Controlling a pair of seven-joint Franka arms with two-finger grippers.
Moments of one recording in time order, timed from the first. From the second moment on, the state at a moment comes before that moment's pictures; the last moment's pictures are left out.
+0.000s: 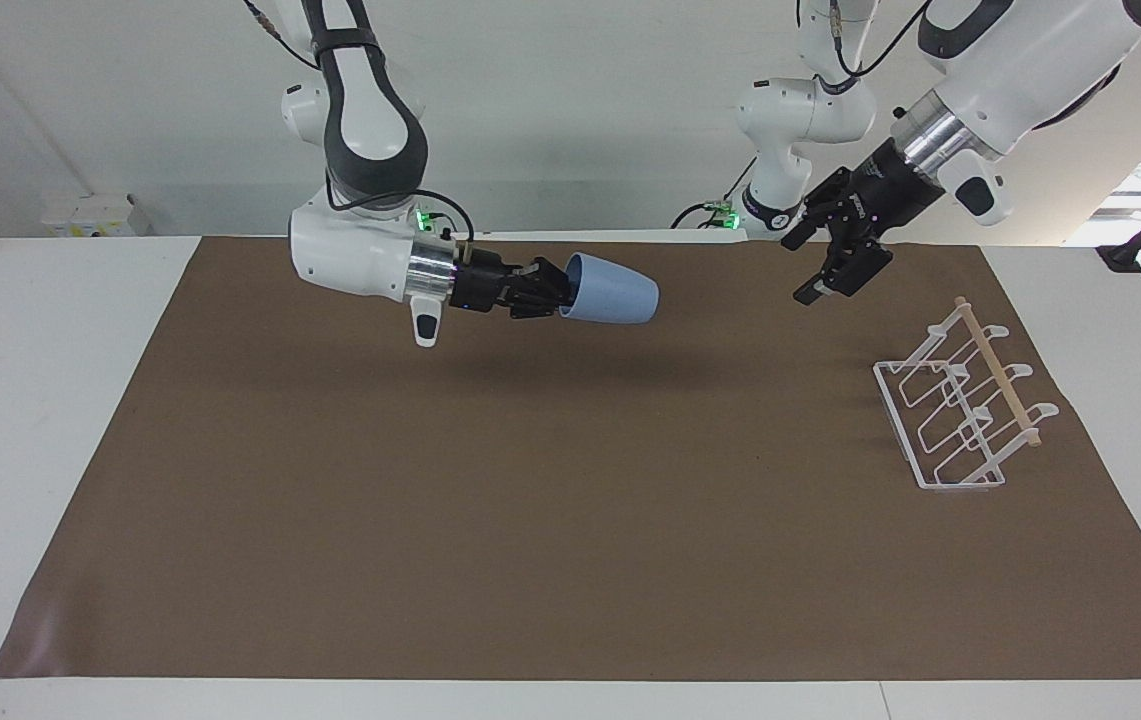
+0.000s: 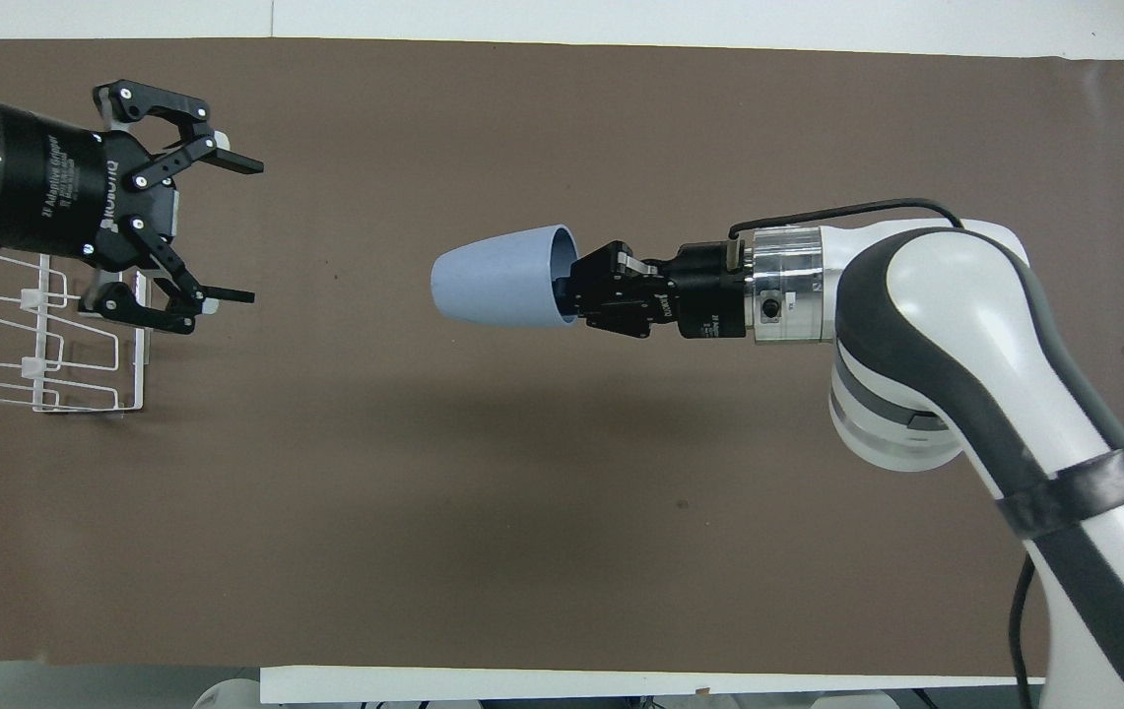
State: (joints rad) left arm -0.26 -0.01 -0.05 -1.60 -0.51 1.72 -1.66; right arm 0.35 0.07 0.02 -2.02 1.50 2.06 -0.16
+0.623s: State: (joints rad) left arm -0.40 0.00 -0.05 -1.73 -0.52 1.80 -1.78; right arm 0.54 0.08 0.02 -2.02 1.57 2.27 -0.11
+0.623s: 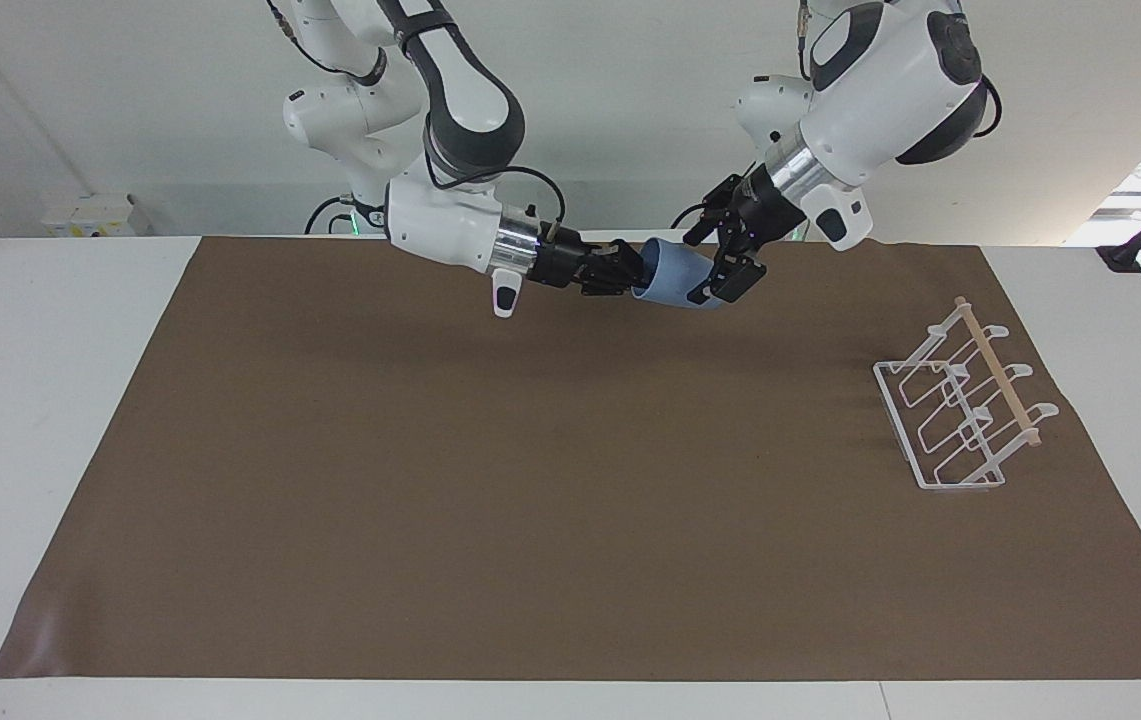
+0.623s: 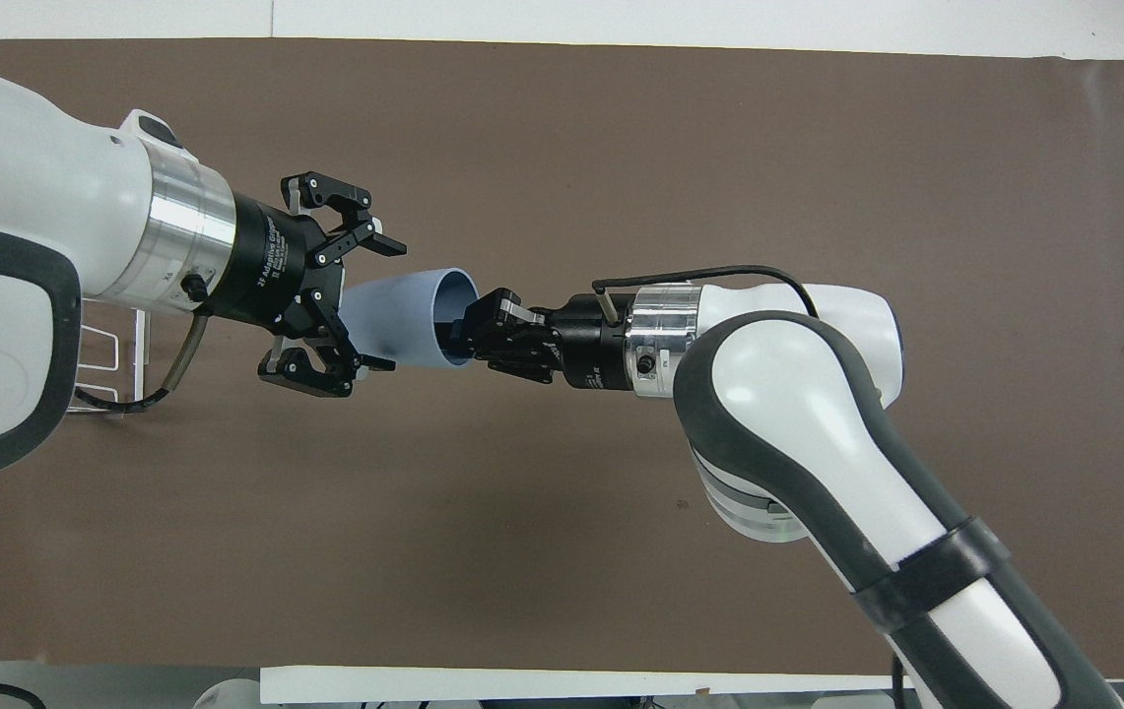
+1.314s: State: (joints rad) left arm -0.41 0.00 -0.05 -1.80 -0.50 1.84 -1.77; right arm 0.54 0.08 0.01 -2.03 1.57 2.27 -0.11
